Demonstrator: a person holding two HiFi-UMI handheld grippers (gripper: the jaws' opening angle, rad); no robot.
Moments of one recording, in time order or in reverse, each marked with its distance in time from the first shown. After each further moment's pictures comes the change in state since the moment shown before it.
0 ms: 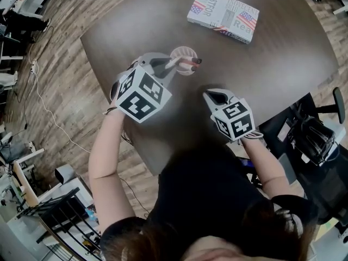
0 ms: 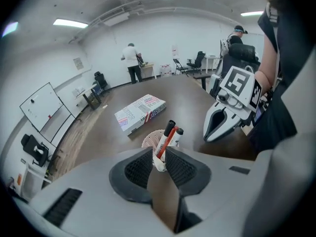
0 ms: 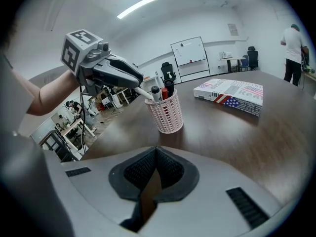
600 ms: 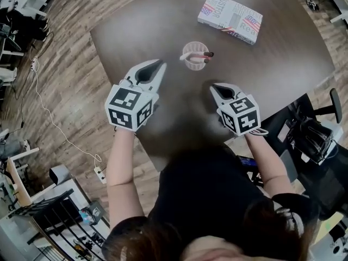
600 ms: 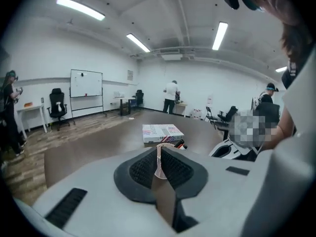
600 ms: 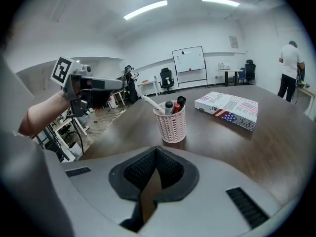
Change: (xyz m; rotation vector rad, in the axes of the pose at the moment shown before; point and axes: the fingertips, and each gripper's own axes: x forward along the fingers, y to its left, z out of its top) left arm -0.082 0.008 -0.039 -0.528 -0.454 0.180; right arm -0.014 0.025 0.019 -0.065 -0.056 -0.085
